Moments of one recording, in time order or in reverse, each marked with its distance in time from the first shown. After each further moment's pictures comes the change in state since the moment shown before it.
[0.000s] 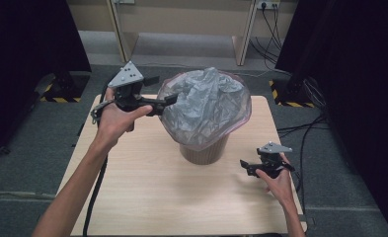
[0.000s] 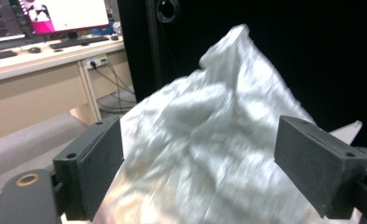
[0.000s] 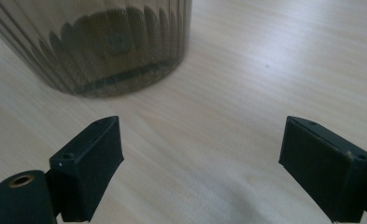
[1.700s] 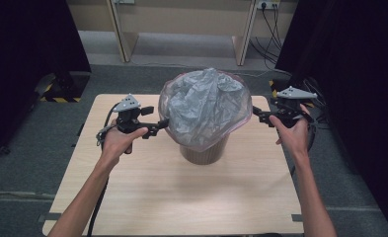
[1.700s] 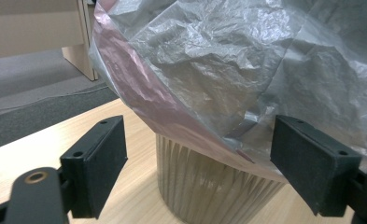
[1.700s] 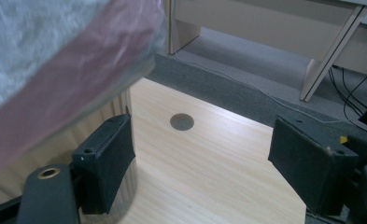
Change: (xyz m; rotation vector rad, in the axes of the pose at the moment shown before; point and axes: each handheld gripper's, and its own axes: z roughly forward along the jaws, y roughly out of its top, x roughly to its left) left arm 0.025 -0.098 0.020 0.130 -0.003 -0.160; right arm -0.036 0.157 -0.060 -0.169 -0.116 -0.012
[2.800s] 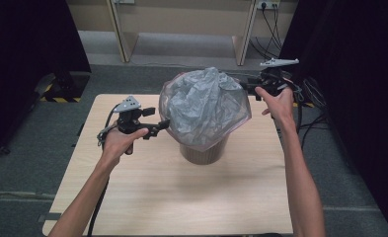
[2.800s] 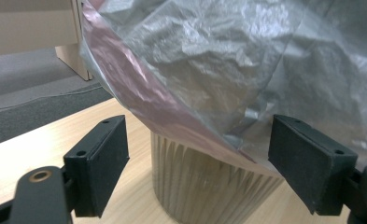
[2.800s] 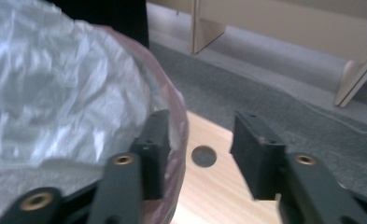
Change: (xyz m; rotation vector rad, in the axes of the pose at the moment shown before) left arm 0.000 -0.005 0.003 0.004 -0.022 -0.001; right arm -0.001 0.067 0.052 0.056 0.120 0.000
